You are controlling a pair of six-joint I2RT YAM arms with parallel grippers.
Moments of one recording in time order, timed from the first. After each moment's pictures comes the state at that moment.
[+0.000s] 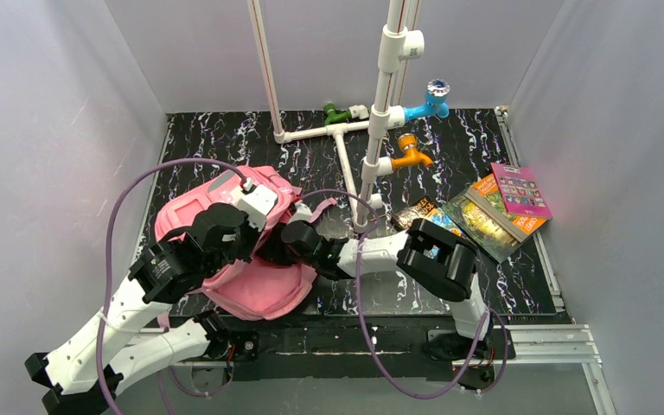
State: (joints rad) left arm -0.82 0.76 1.08 -0.95 -0.33 0.04; right arm 1.19 2.03 1.20 0.41 0.17 1.10
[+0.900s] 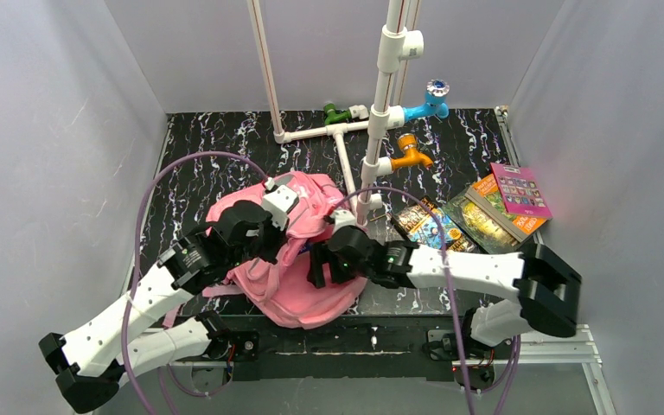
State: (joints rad) left arm -0.85 0.84 0.97 -0.75 -0.16 -0.08; right arm 1.21 1.37 0.86 -0.24 0.15 0.76
